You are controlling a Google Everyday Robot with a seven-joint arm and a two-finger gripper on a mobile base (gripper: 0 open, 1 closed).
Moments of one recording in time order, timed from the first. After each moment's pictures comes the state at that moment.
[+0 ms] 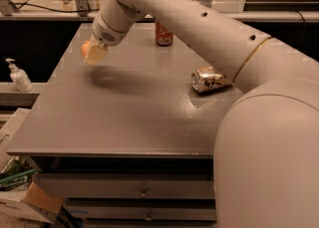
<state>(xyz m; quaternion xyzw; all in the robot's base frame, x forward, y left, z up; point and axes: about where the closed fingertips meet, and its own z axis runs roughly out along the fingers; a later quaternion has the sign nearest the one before) 0.685 0.188 0.876 -0.67 0.65 0.13 0.32</state>
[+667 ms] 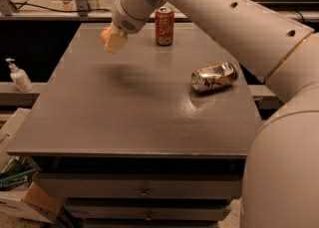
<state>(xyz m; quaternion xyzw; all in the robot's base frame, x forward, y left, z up) 0.698 0.120 0.911 -0.66 0.67 0.05 0.35</state>
